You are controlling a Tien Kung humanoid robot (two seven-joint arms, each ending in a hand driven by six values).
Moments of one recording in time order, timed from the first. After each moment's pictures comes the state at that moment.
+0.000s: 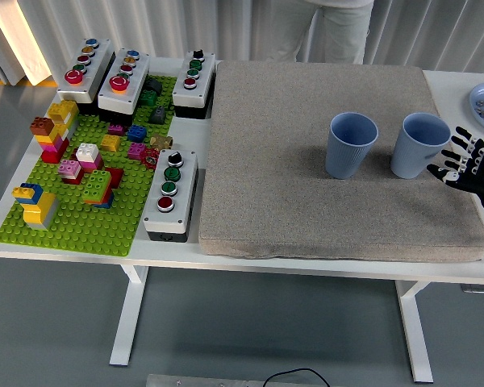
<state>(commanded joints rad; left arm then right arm) -0.12 0.11 -0.59 -0.18 0.62 0.03 0.20 0.36 -0.31 1.35 1.04 -1.04 0.11 -0.02</state>
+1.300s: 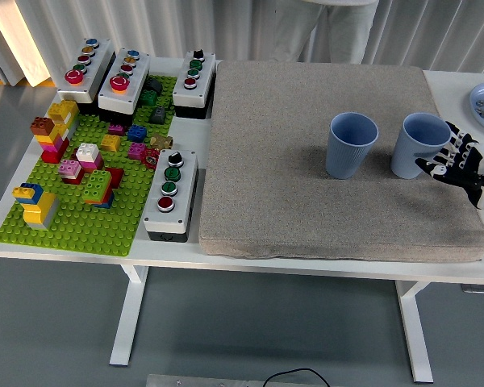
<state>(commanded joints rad) -0.13 0.11 -0.59 -0.18 0.62 0.03 0.21 0.40 -0.28 1.33 1.00 -1.04 0.09 0.00</state>
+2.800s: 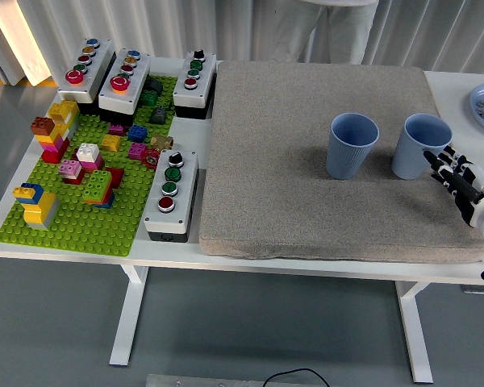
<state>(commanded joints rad) -0.13 0.11 -0.55 -0.18 0.61 0.02 0.21 0.37 -0.24 1.31 0.95 -1.04 0.05 0.00</state>
